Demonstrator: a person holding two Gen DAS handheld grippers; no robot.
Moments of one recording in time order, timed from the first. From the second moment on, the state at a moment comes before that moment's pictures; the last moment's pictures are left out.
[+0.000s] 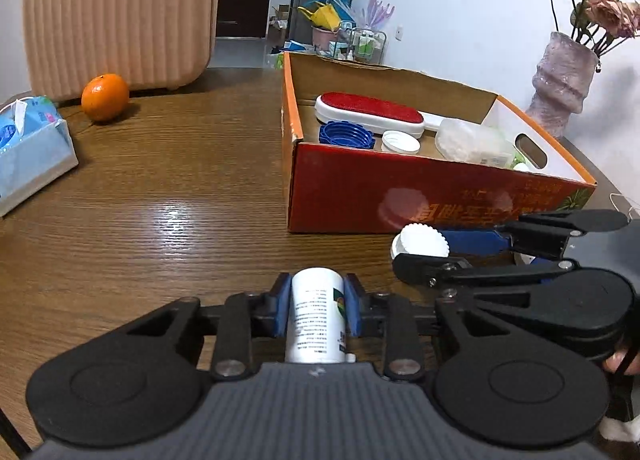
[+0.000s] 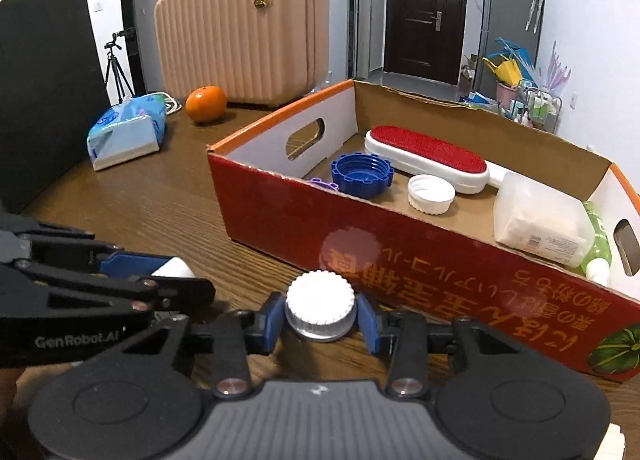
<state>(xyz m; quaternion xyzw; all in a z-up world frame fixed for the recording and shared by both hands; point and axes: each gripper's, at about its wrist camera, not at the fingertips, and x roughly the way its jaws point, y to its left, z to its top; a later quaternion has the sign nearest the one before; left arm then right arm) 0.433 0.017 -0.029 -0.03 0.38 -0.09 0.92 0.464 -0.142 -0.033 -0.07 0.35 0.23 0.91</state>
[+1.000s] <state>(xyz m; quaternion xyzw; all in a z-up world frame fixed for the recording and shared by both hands) 0.240 -0.047 0.074 -0.03 0.25 -0.09 0.96 0.231 -0.277 0.038 0.01 0.24 0.19 0.95</state>
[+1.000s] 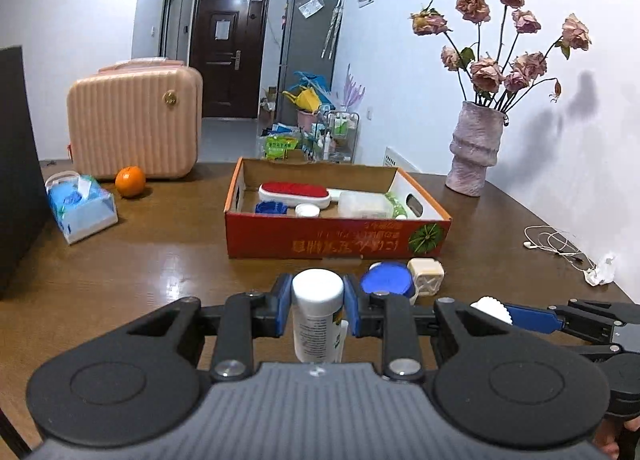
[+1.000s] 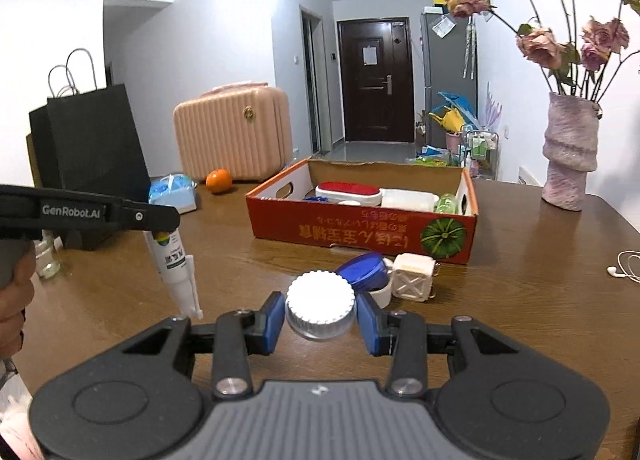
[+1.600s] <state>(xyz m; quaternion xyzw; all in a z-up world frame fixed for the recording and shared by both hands) 0.432 -0.056 0.117 -0.01 0.27 -0.12 0.96 0.412 -0.255 0.074 -0.01 0.22 0.20 0.95</state>
